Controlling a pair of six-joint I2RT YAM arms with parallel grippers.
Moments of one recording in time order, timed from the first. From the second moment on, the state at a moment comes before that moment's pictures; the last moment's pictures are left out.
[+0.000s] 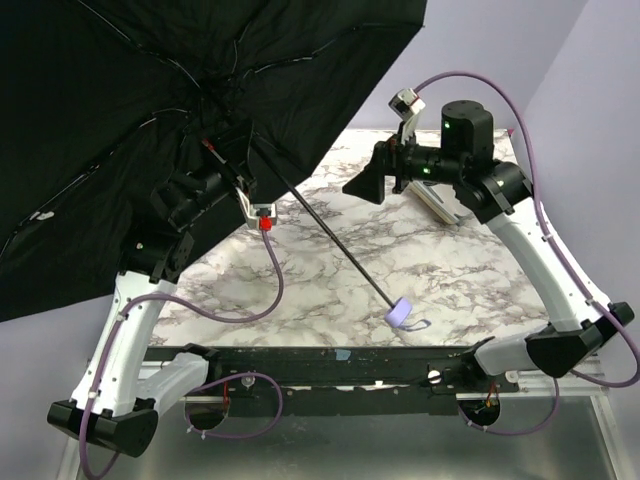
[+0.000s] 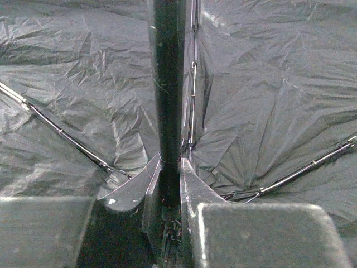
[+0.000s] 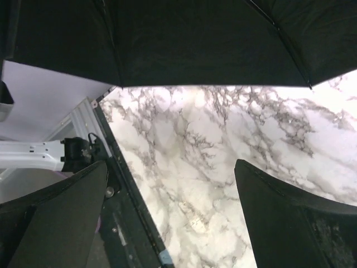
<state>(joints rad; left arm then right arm) -0.26 0.99 1.27 -0.17 0.55 1.76 0.52 1.37 1.63 -0.55 -0.59 0.19</state>
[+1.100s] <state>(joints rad) -0.26 1.10 1.28 -0.15 0.53 2.07 0.79 1.57 1.71 -1.06 -0.78 -0.02</state>
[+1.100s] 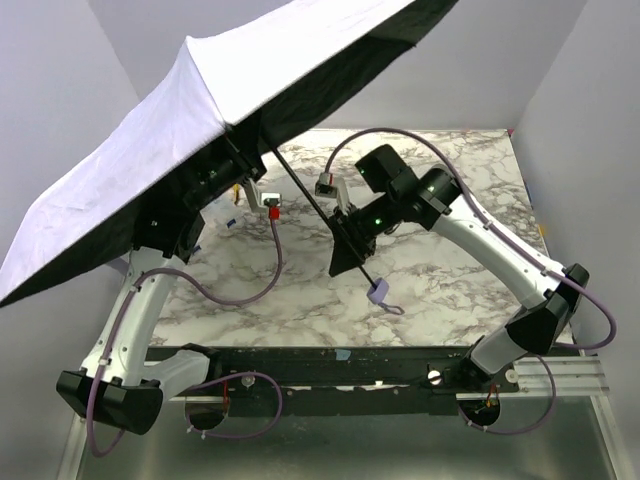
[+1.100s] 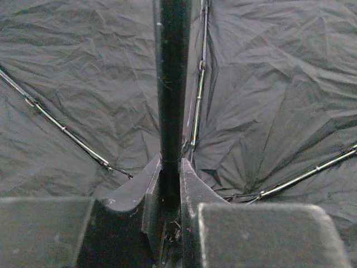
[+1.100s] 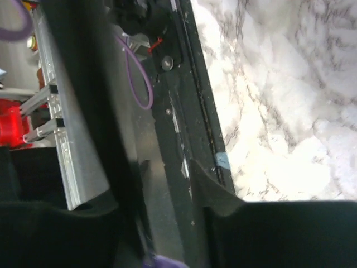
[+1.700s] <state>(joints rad) -0.24 1.16 1.34 -0.11 0.60 2.08 0.77 1.48 1.54 -1.09 -0.66 -0.07</state>
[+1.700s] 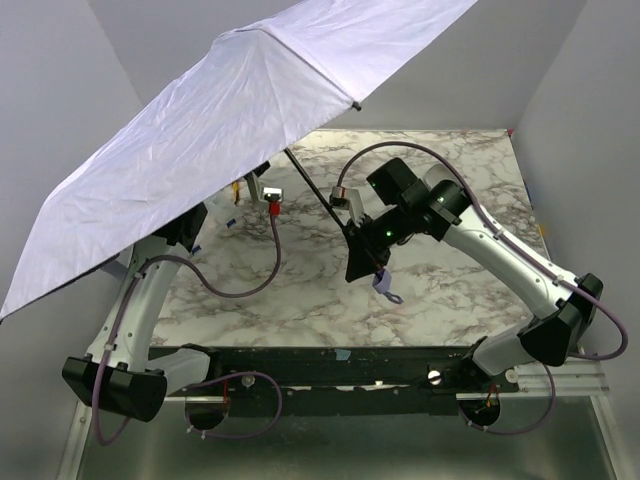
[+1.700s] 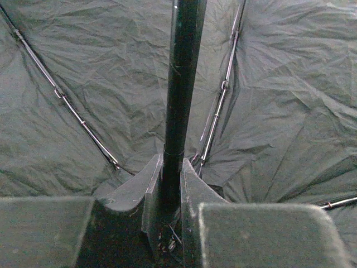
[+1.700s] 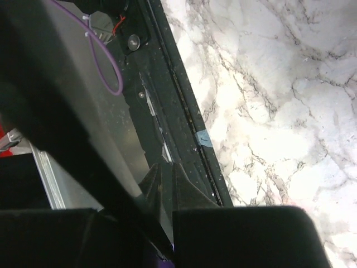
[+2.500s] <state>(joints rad) -0.18 1.22 1.37 -0.06 0.64 2.03 0.77 1.44 1.50 -1.08 -0.65 -0.15</state>
